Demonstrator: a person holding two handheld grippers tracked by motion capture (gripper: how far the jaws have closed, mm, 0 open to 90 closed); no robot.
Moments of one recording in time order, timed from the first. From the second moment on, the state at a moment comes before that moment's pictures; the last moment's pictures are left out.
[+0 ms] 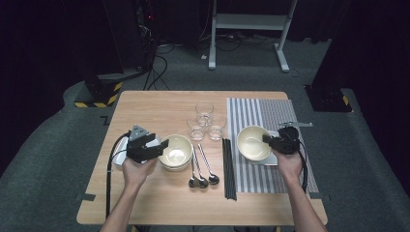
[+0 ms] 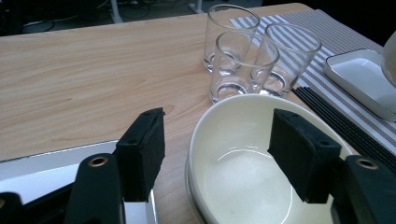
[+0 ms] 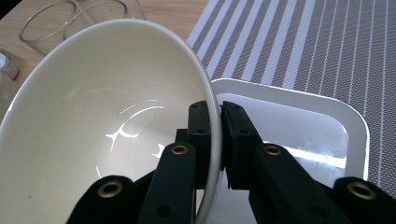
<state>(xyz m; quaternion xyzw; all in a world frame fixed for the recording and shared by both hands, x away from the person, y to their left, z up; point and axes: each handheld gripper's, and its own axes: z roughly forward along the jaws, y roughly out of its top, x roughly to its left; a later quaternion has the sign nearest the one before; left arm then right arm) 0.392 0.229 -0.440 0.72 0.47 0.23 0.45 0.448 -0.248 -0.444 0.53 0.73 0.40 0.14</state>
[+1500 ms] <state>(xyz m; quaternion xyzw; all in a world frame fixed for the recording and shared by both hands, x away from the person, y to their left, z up) 0.380 0.255 -0.445 0.70 0.50 0.23 0.45 0.455 -0.278 -0.472 0.60 0.70 0.36 0.15</state>
